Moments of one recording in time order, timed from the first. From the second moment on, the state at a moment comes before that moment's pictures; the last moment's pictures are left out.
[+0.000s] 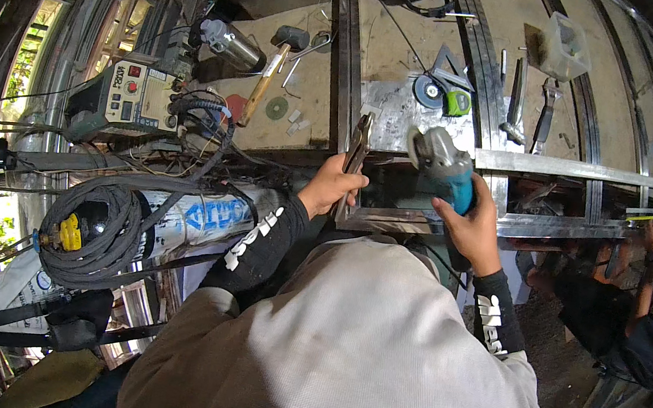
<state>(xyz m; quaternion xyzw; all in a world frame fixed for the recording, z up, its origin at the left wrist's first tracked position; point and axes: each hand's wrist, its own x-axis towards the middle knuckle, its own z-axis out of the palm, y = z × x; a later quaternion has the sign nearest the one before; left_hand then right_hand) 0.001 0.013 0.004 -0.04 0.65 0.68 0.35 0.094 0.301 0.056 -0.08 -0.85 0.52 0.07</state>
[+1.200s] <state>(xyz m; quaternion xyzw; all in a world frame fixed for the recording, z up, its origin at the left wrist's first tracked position) -0.015 -0.092 0.020 -0.02 0.46 0.75 0.47 0.058 0.196 0.064 -0.14 -0.88 0.46 0.09</state>
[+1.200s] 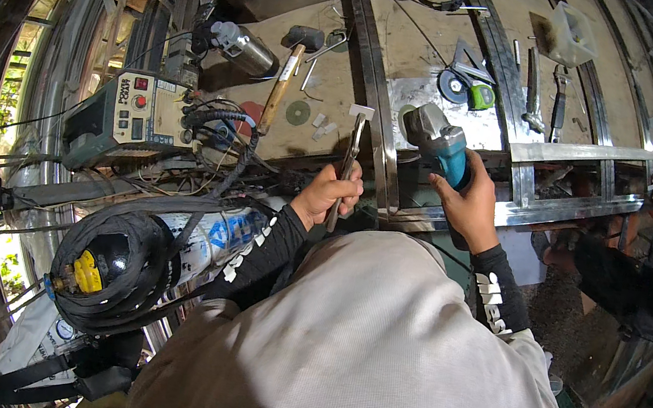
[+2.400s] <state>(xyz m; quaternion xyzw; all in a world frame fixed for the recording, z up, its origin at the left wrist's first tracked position) -0.004 -0.229 -0.021 -0.19 0.54 0.73 0.37 0.002 0.156 -0.090 -0.33 -0.67 0.66 -0.10</state>
